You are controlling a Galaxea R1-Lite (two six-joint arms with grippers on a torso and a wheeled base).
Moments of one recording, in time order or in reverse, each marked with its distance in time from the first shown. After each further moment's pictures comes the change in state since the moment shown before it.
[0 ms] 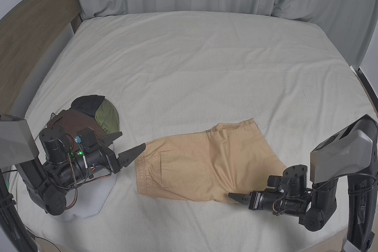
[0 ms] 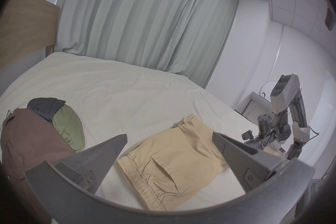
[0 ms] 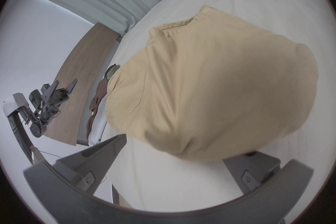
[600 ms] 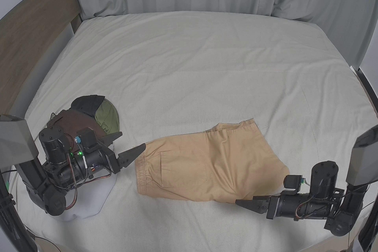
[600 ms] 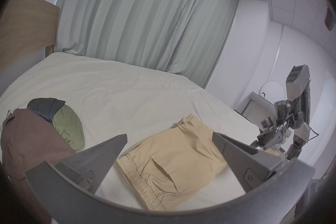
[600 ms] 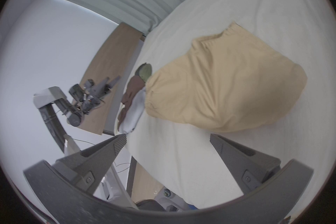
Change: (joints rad) left arm -0.002 -0.005 0.003 0.000 0.000 0.000; right arm 0.055 -0.316 0.215 0.000 0.127 0.007
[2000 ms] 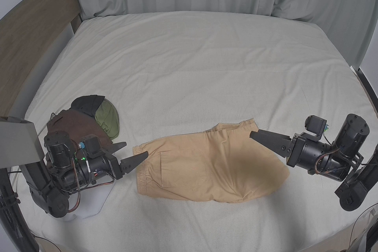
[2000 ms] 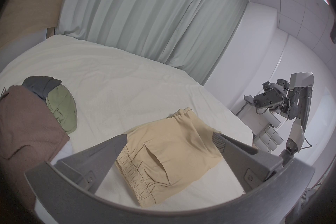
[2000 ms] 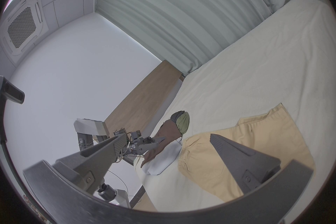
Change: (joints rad) left arm 0.000 0.053 0.014 -0.001 -0.035 -0.073; right arm -0.125 -0.241 -0.263 -0.001 0.190 -0.003
